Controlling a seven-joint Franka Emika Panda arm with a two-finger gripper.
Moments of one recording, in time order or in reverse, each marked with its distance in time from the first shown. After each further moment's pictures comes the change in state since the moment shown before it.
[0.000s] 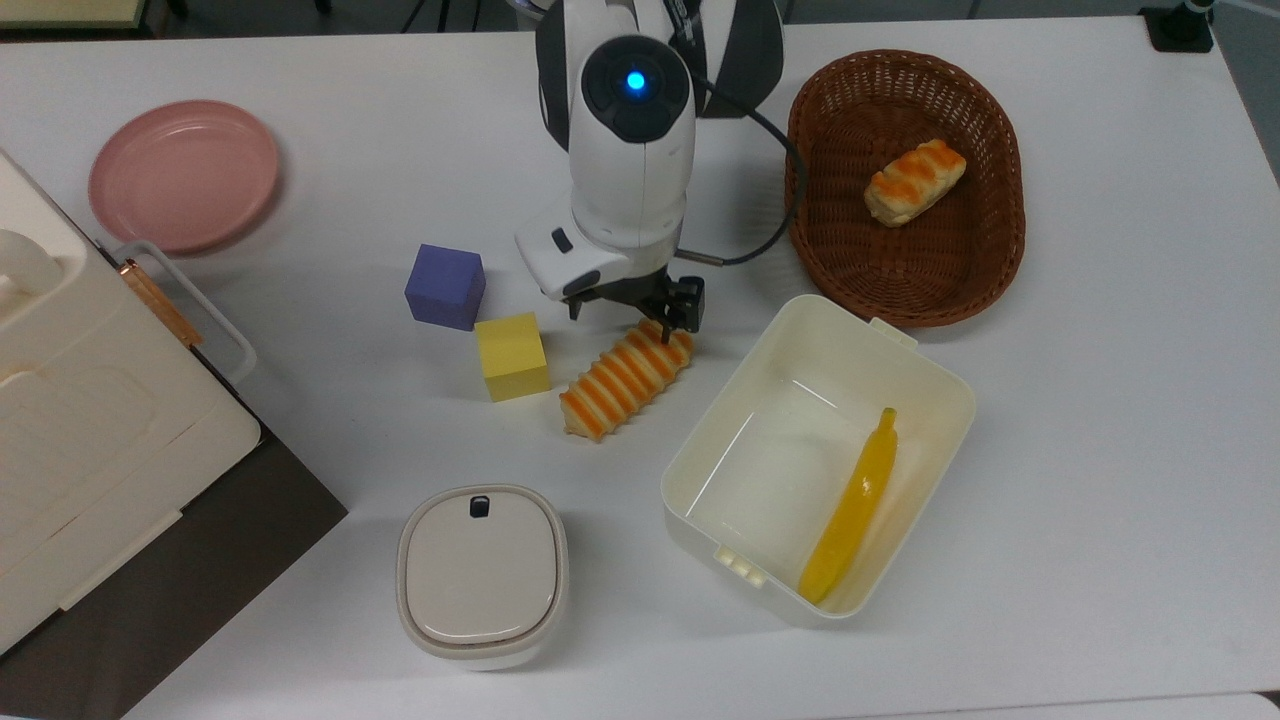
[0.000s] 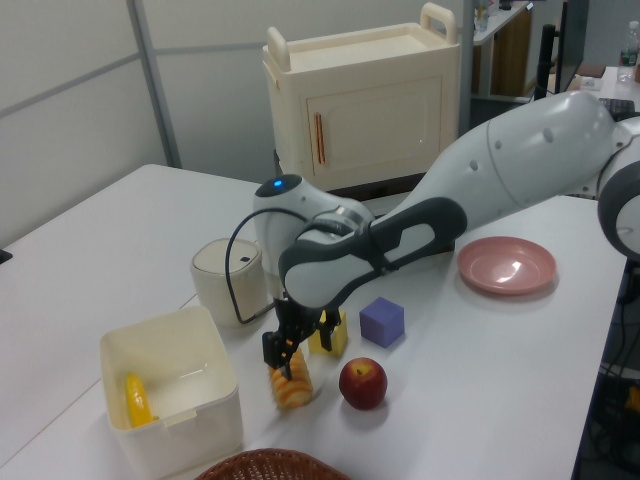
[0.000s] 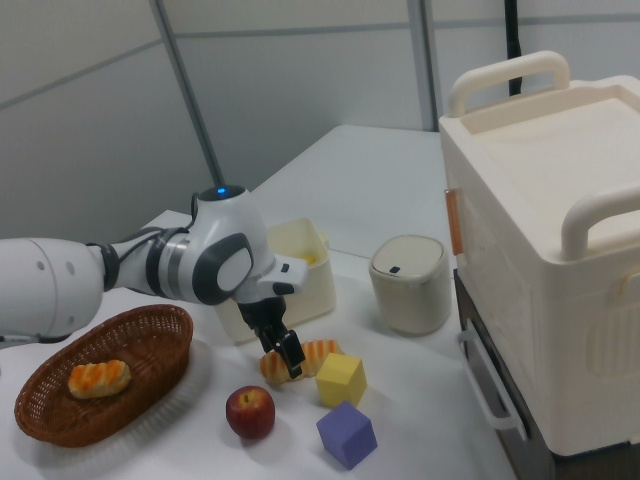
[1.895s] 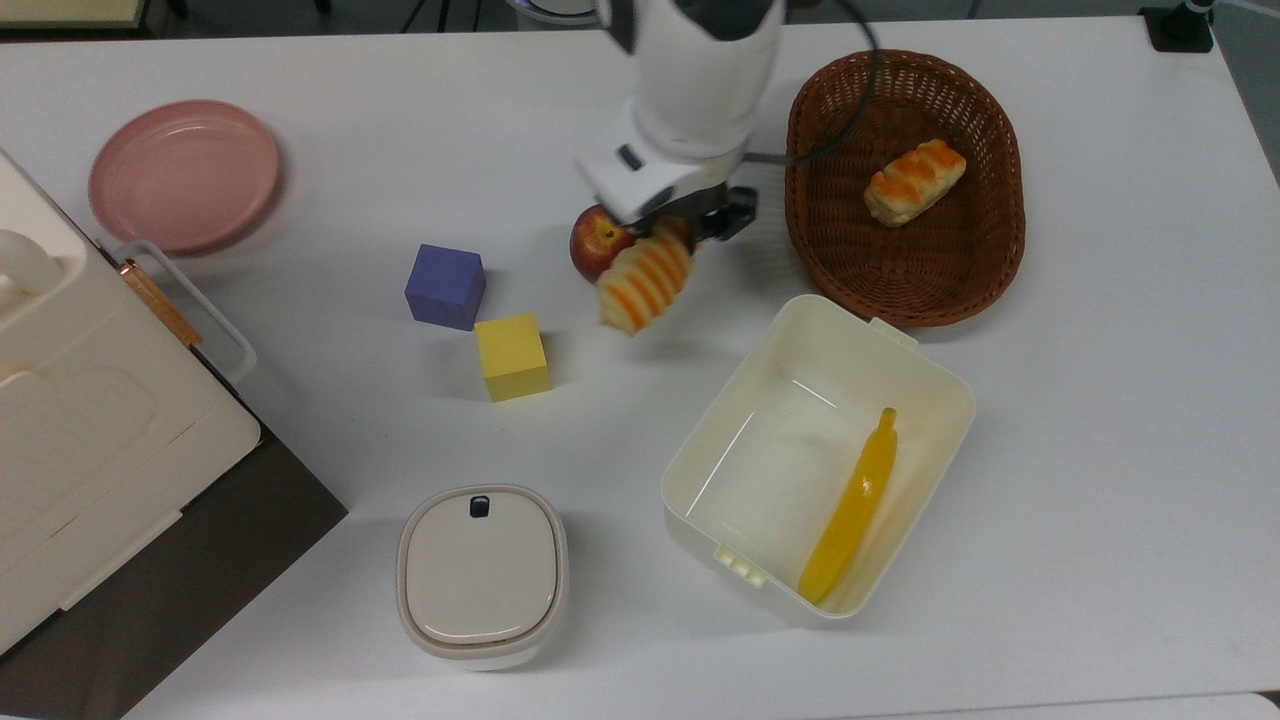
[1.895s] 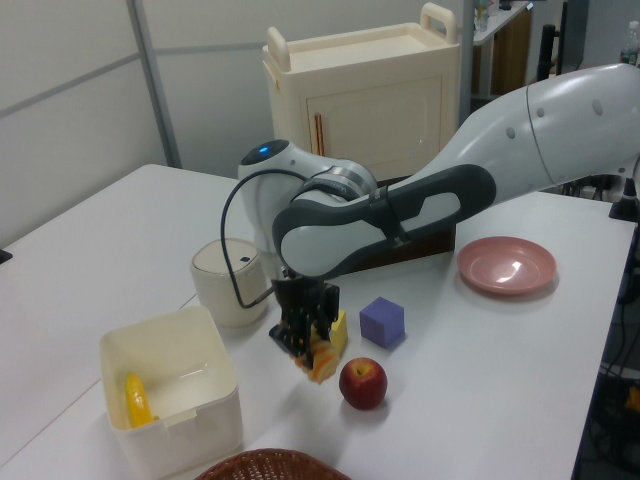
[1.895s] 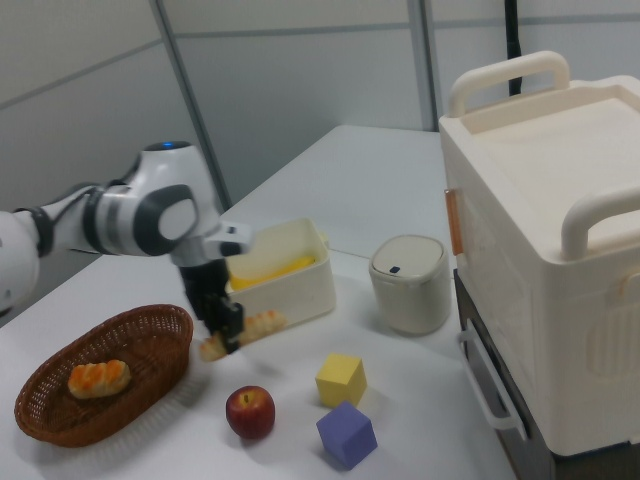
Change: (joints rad) arm 0.016 -0.128 0.083 0.029 -0.003 -0.273 -0.070
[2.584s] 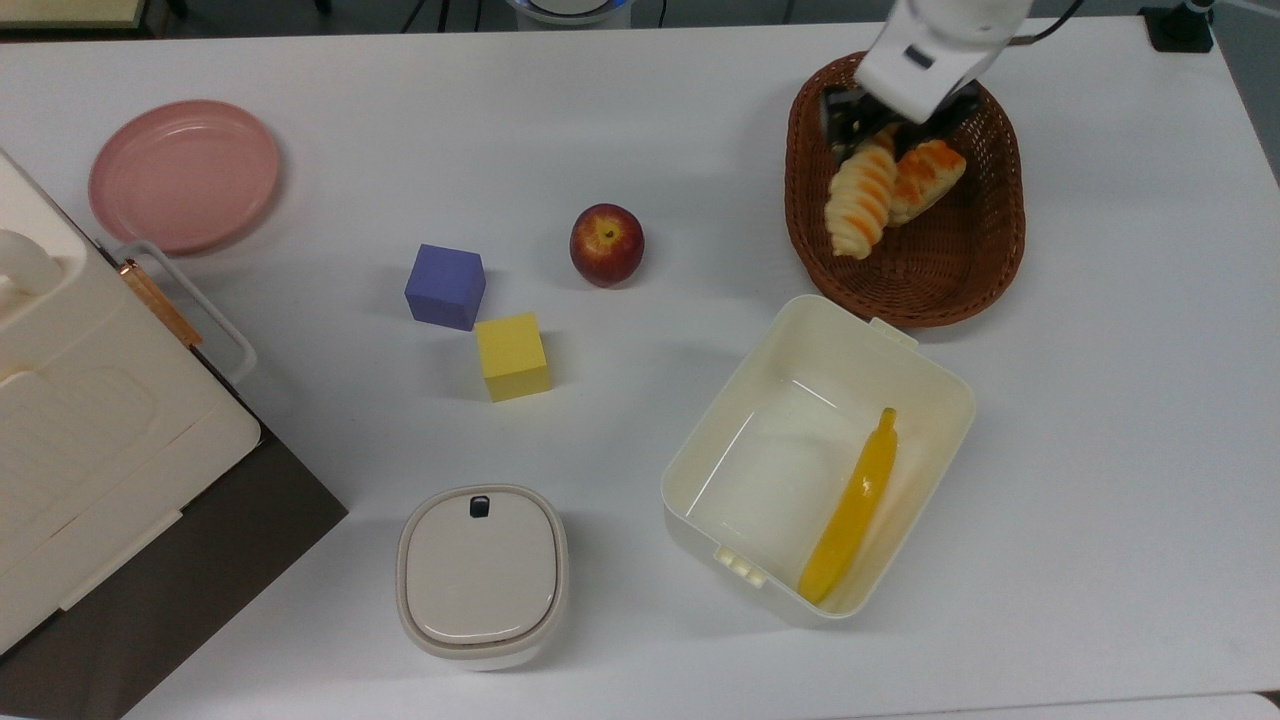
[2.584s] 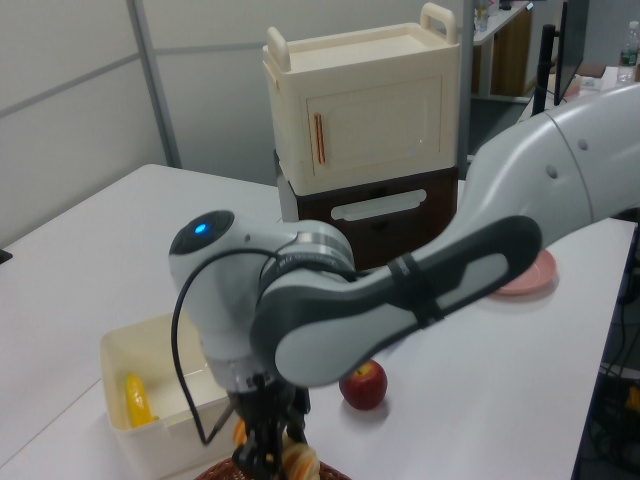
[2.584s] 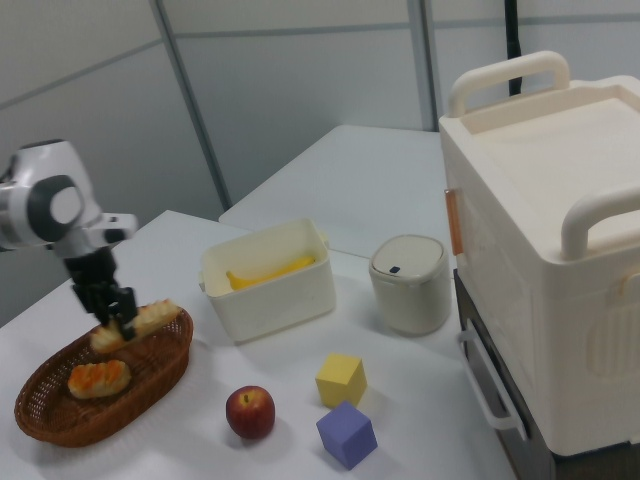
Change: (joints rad) arm 0.285 -0.030 0.064 0.007 0.000 -0.053 0.109
